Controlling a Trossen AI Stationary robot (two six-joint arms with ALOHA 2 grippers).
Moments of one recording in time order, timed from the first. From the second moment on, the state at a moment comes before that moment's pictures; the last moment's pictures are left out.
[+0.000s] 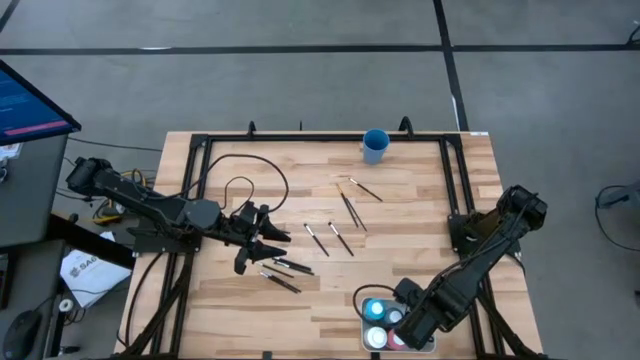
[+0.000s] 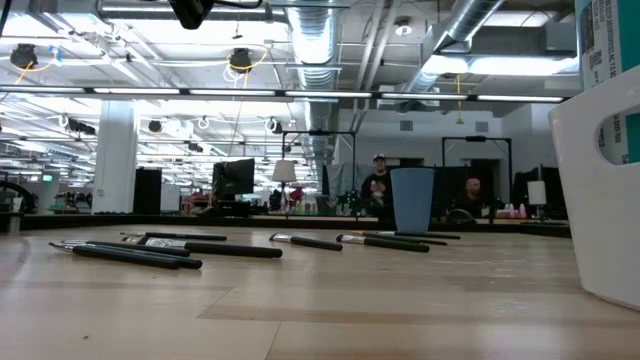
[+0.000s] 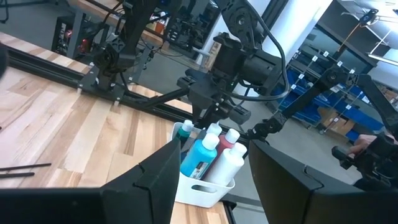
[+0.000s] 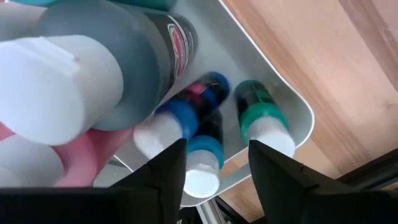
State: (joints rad) left arm -0.35 1.02 0.63 0.34 -0.13 -0.48; right arm 0.83 1.72 1.41 -1.14 -0.08 1.57
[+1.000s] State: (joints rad) left arm -0.23 0.76 0.63 0.25 -0.16 -0.51; right arm 0.39 1.41 1.41 -1.28 0.17 1.05
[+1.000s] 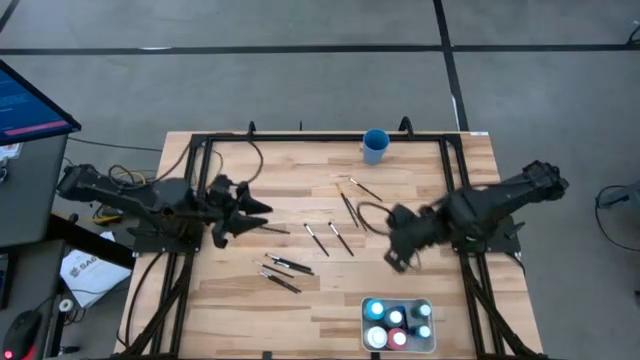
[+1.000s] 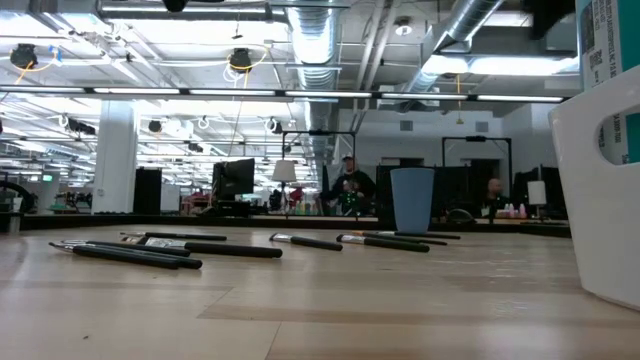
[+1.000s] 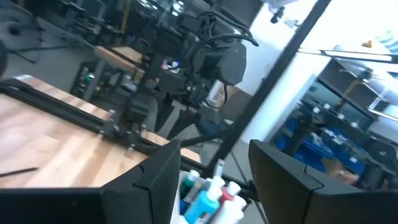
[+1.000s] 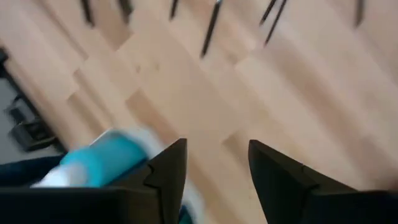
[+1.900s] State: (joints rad) left arm 0.18 0.61 0.63 0.09 0.14 -0.62; right arm -0.28 1.89 1.41 -1.03 0.14 0.17
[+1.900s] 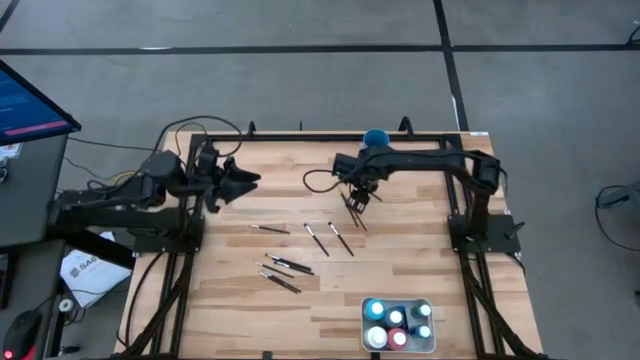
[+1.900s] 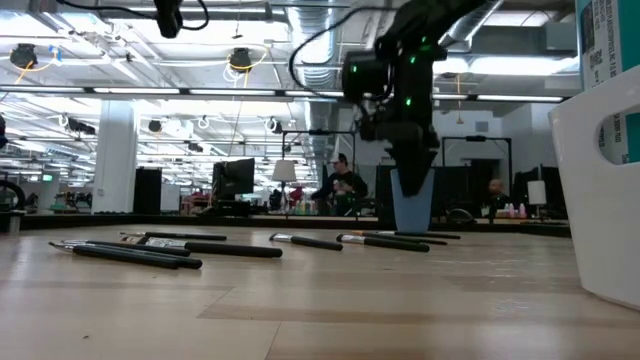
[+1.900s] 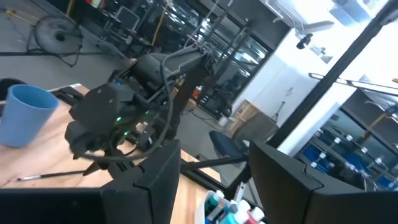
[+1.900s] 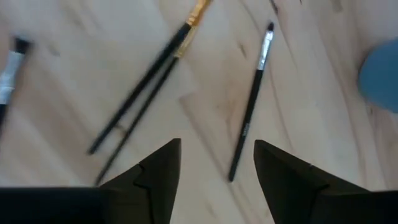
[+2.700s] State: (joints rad) left arm 0.46 0.62 0.63 0.09 0.40 -0.63; right arm -0.37 2.08 1.42 -0.94 0.00 0.15
